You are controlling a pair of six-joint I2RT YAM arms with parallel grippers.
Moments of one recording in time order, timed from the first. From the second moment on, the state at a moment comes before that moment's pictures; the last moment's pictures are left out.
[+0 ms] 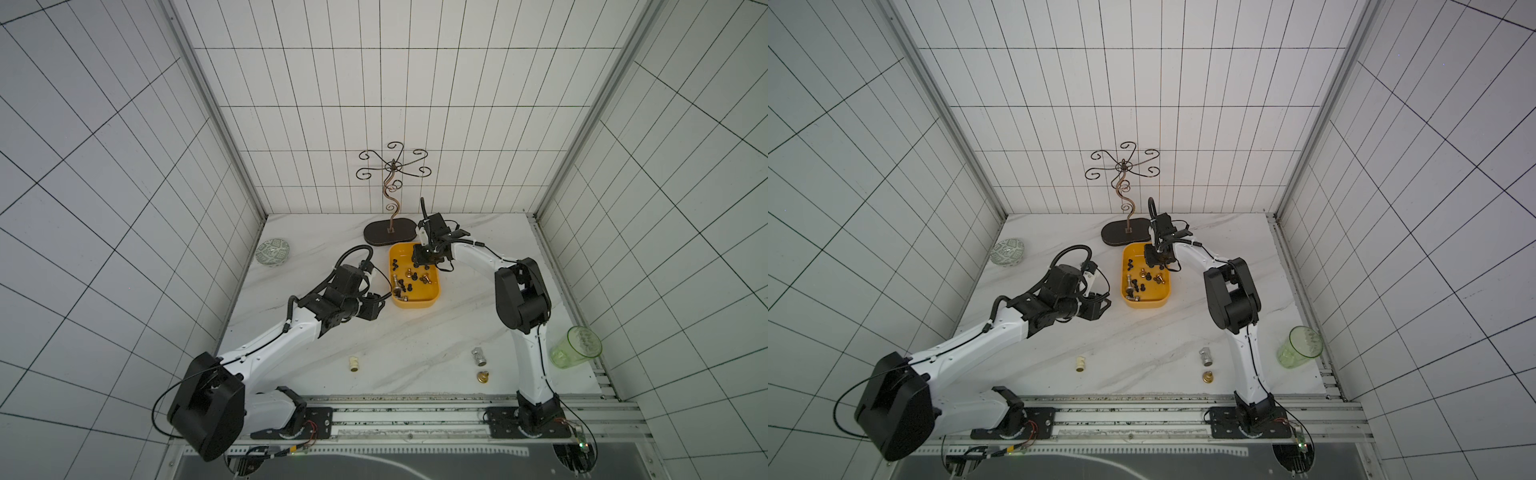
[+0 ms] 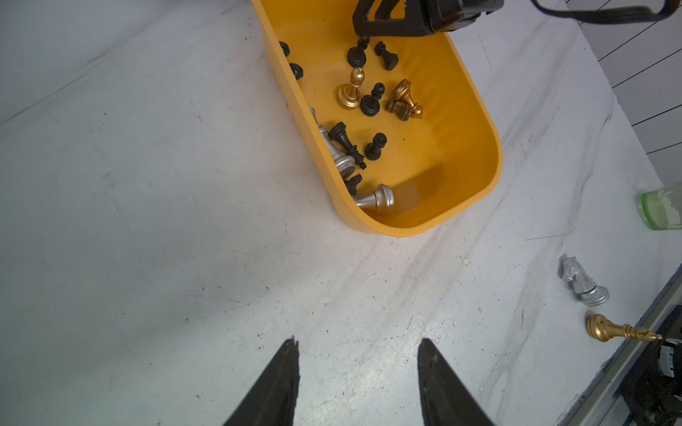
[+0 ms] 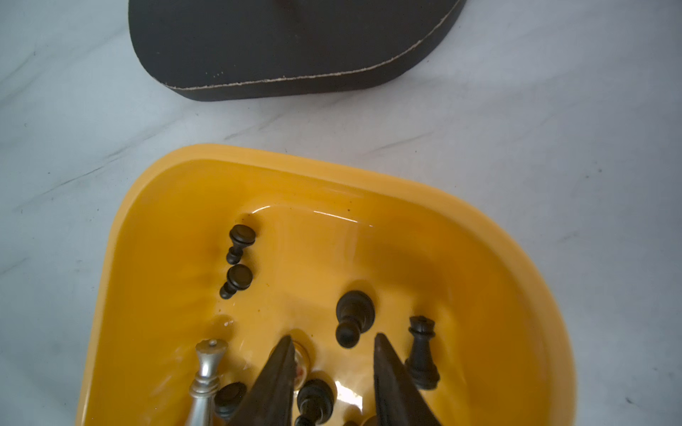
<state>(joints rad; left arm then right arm) -0.56 1.26 0.81 -0.37 0.18 -0.30 0.45 2.20 1.76 -0.56 -0.14 0.27</state>
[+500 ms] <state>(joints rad) -0.56 1.13 0.77 -0.52 0.07 -0.37 0.45 1.77 1.57 -0.47 -0.16 0.27</state>
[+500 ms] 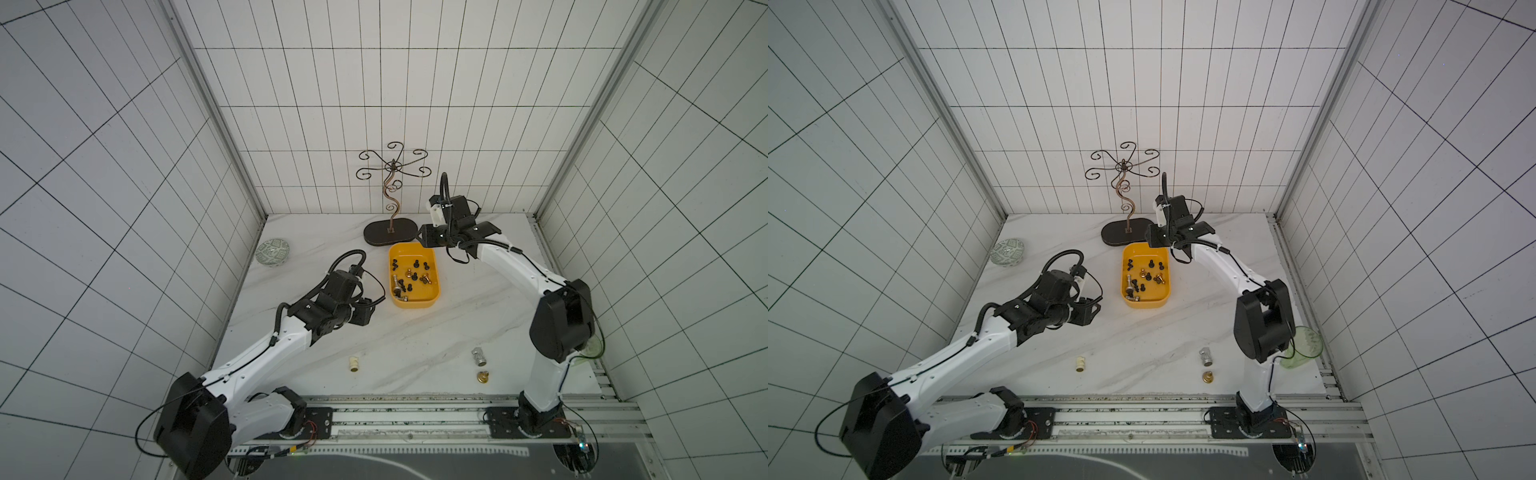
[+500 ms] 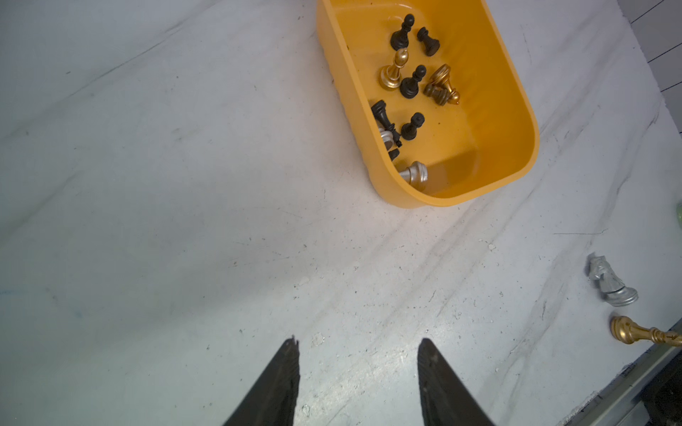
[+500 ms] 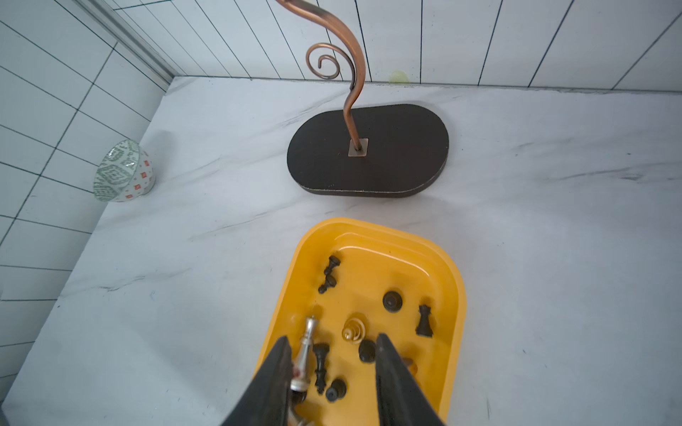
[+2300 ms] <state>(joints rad) -0.91 1.25 0.58 -0.73 -0.08 -0.89 0.39 1.34 0.89 -0.36 -0.30 0.24</state>
